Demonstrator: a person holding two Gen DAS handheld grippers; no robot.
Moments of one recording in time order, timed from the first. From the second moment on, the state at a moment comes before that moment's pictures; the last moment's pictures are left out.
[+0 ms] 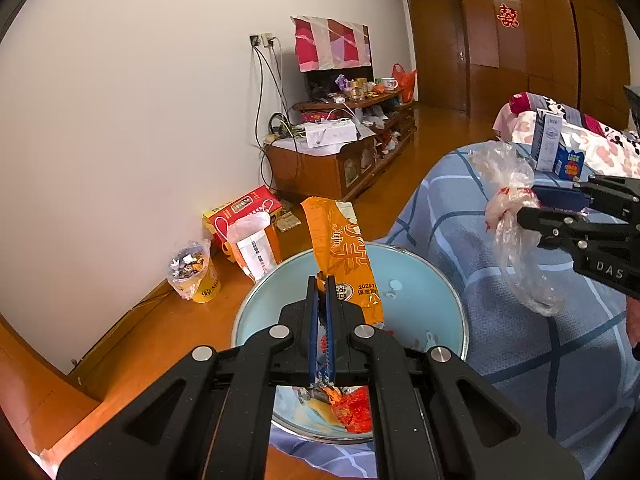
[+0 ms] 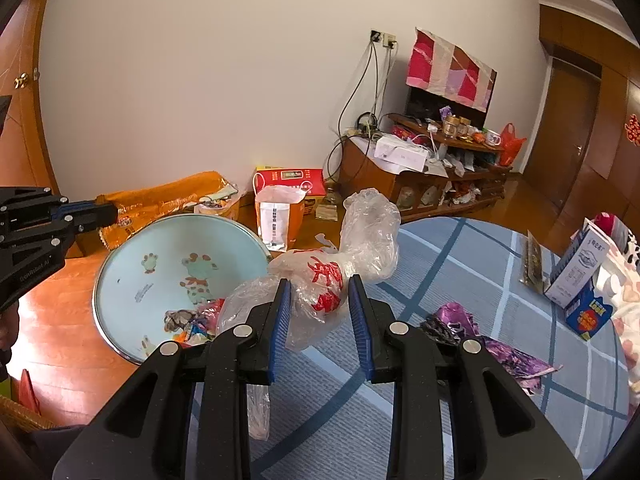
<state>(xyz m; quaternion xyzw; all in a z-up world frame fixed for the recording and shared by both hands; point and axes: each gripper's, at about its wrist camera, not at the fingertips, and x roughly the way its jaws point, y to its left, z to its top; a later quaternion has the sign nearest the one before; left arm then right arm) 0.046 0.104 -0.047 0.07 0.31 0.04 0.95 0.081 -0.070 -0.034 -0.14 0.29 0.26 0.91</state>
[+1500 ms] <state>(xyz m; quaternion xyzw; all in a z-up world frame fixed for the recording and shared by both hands) 0.039 0.123 -0.055 0.04 0.33 0.06 0.94 0.071 -0.030 -0.041 -0.16 0.28 0.32 0.89</state>
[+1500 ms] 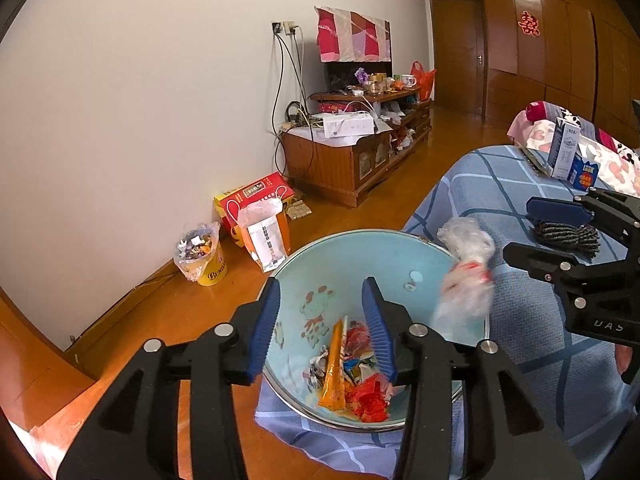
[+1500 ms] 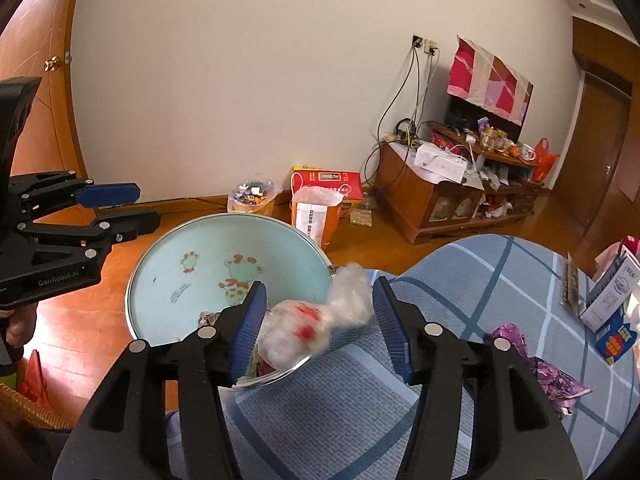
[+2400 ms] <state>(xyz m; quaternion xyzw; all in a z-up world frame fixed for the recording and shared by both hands) 0.068 0.069 -0.097 0.06 0.36 0.05 0.93 0.101 -0.169 -0.042 -0.14 0.29 0.16 0.93</state>
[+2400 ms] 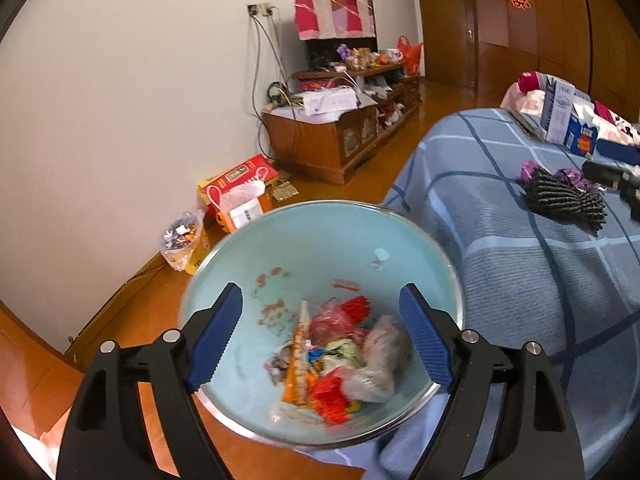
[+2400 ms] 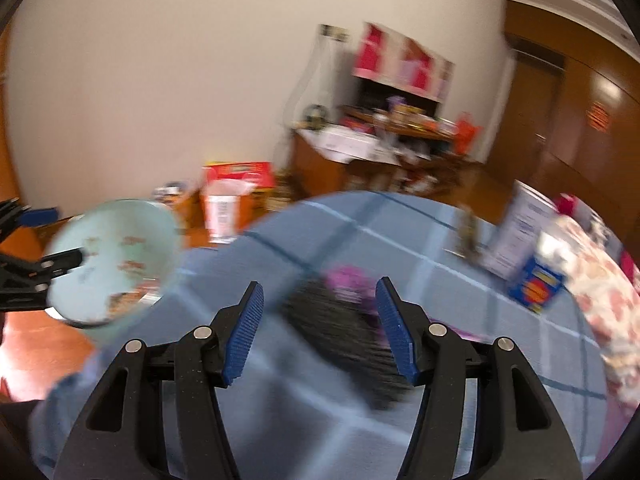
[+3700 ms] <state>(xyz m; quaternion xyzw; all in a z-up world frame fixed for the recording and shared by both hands) 0.119 0.048 -0.093 0.07 0.37 0.05 0.93 0.144 -0.226 -0.060 -0.18 0.36 0.16 0.90</state>
